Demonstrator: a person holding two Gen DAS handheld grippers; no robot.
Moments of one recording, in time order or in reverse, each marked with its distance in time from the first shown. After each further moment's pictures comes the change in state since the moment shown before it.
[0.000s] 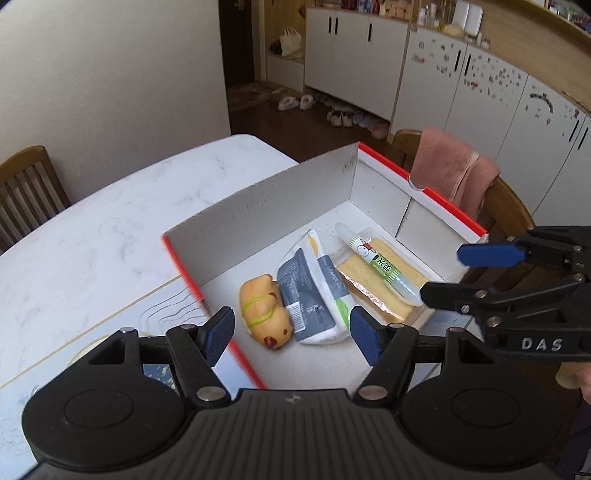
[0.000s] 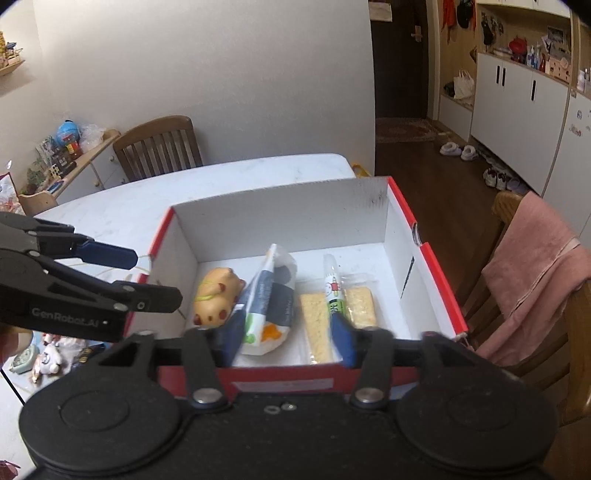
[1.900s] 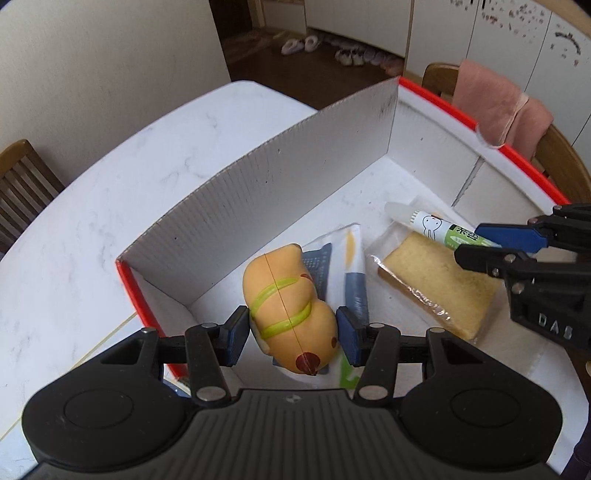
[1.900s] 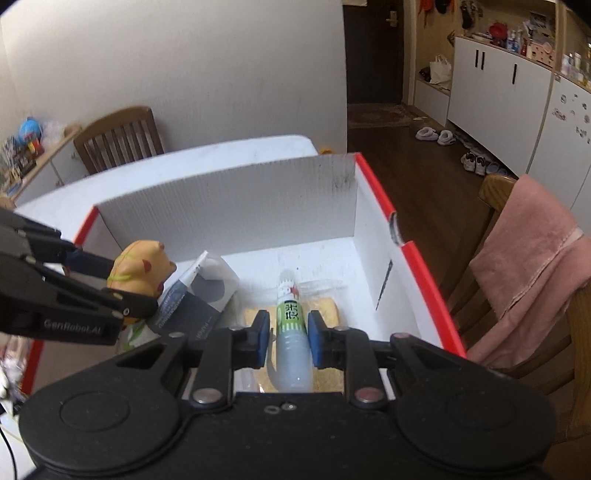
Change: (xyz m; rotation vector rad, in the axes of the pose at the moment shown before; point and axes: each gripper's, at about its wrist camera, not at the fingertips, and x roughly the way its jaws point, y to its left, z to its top) left arm 0.121 -0.002 0.040 0.091 0.221 0.075; right arm 0.079 -0.033 0.007 0.032 0.063 -0.083
